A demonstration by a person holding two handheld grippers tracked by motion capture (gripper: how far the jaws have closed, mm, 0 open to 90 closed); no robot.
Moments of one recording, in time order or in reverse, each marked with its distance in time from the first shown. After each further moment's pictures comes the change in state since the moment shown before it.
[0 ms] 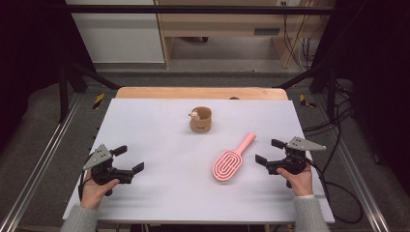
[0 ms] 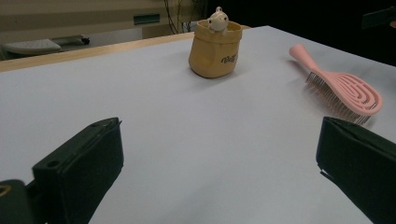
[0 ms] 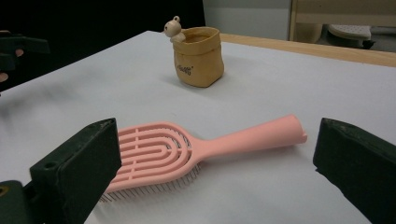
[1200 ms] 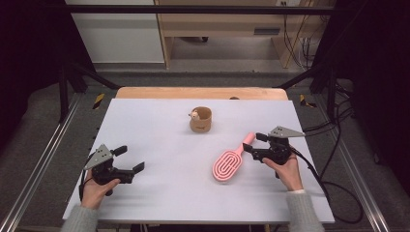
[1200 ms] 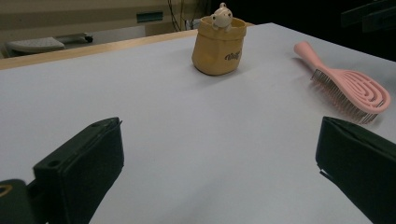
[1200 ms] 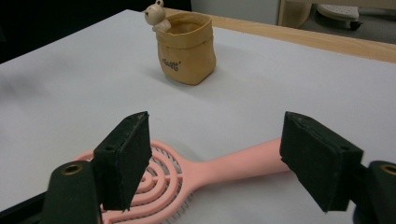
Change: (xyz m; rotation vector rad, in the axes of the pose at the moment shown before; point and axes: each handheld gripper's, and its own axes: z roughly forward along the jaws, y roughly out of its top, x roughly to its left) left arm 0.000 -0.002 0.002 0.009 0.014 0.003; right arm 0.007 0.022 0.046 0.104 -0.073 -0.014
